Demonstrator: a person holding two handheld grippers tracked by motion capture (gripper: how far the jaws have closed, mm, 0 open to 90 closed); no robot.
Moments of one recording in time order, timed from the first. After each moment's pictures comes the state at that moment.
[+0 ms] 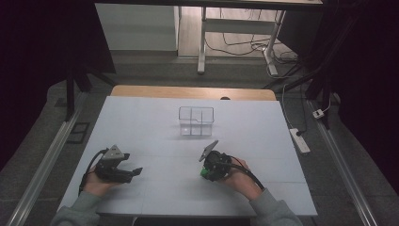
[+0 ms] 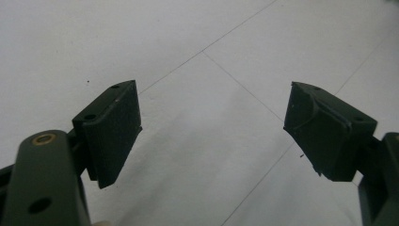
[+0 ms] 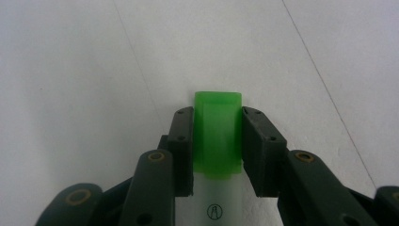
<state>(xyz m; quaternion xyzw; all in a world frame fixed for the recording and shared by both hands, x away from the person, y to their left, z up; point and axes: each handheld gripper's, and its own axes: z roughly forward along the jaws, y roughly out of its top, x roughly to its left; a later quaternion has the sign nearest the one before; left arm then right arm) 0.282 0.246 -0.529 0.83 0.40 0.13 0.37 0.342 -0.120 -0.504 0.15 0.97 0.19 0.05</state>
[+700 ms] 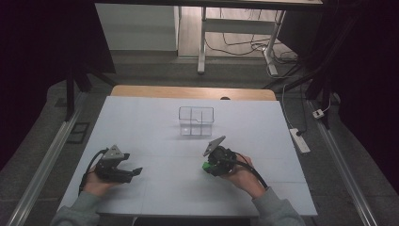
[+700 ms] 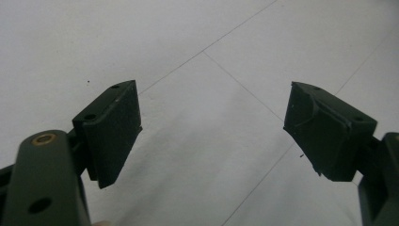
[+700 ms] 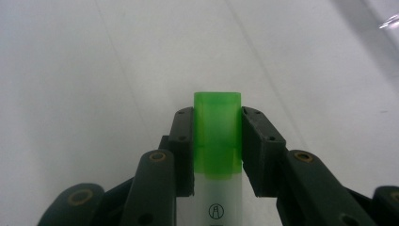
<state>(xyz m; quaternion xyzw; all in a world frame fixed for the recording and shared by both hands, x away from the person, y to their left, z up) 0.282 0.246 -0.529 0.83 0.40 0.13 0.37 0.344 -0.130 -0.484 0.16 0.96 0.23 0.08</state>
